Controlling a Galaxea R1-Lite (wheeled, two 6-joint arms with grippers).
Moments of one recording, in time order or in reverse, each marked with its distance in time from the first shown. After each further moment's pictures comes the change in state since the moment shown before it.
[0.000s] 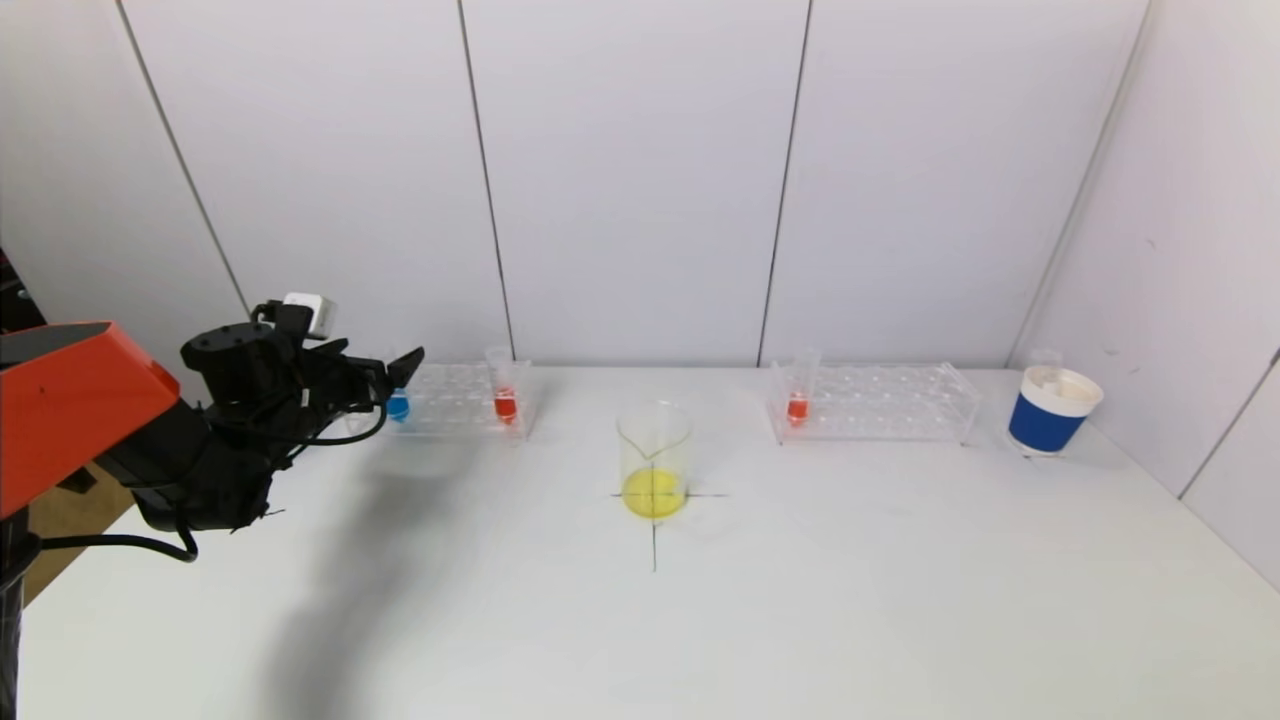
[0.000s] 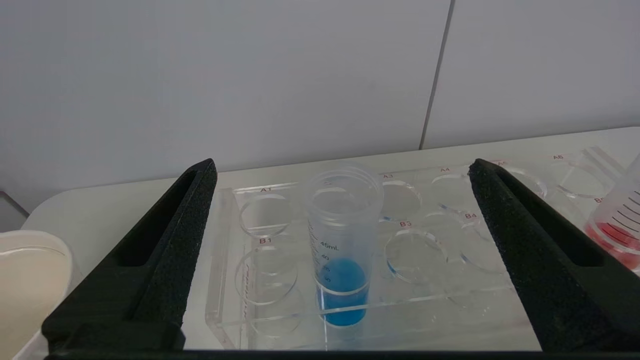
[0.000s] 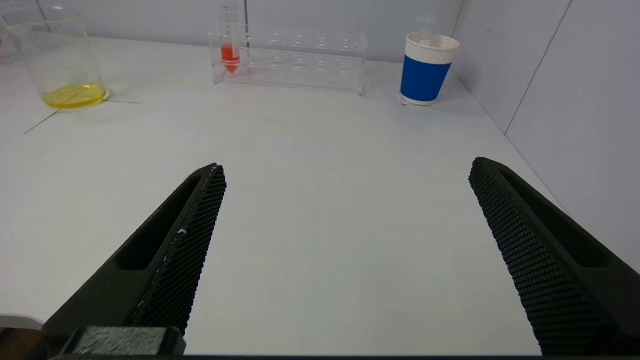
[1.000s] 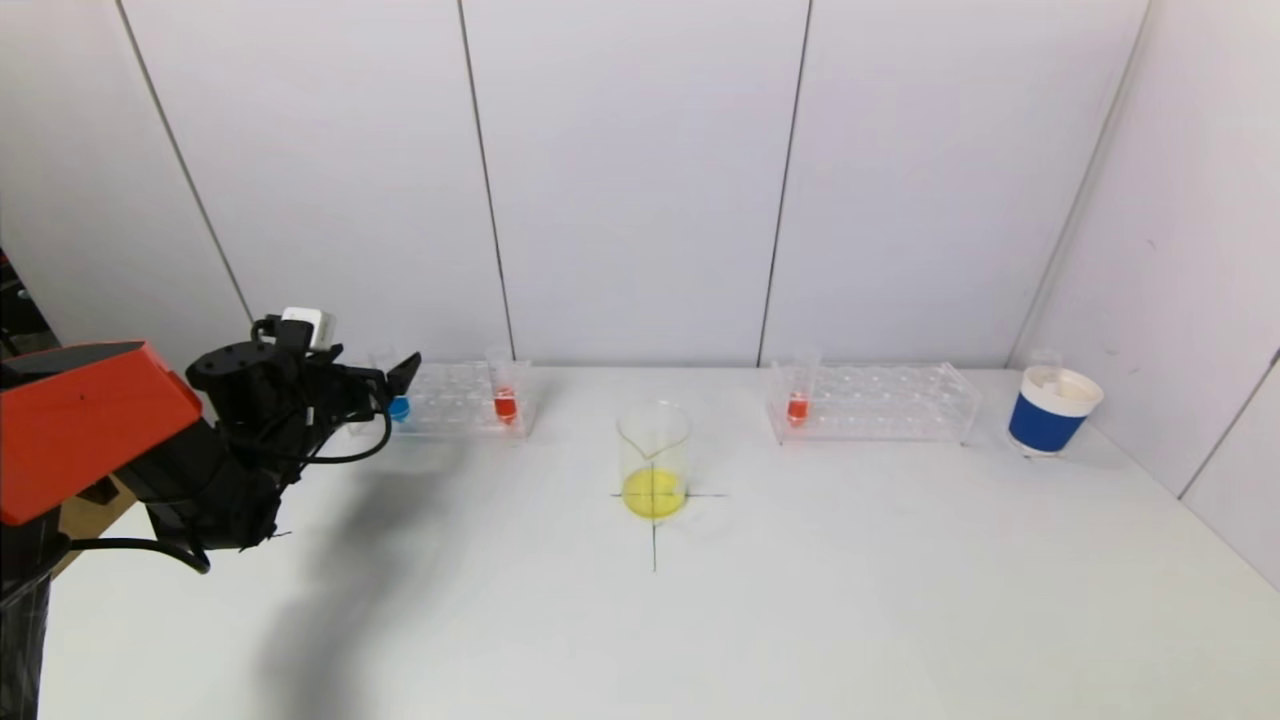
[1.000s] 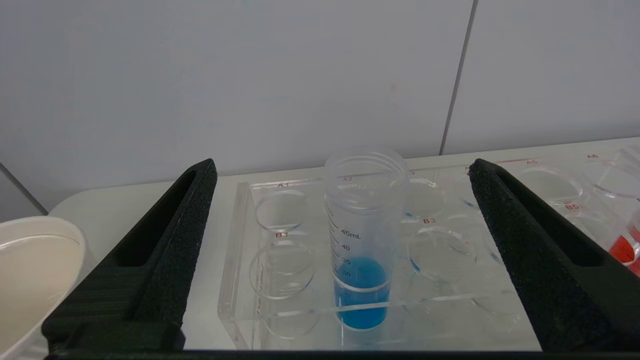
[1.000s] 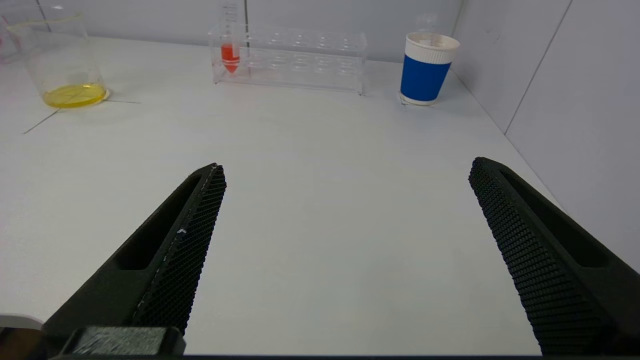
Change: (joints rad) left arm 0.001 0.059 0.031 -0.144 0.039 0.005; right arm 0.000 0.000 0.000 0.000 0.000 0.000
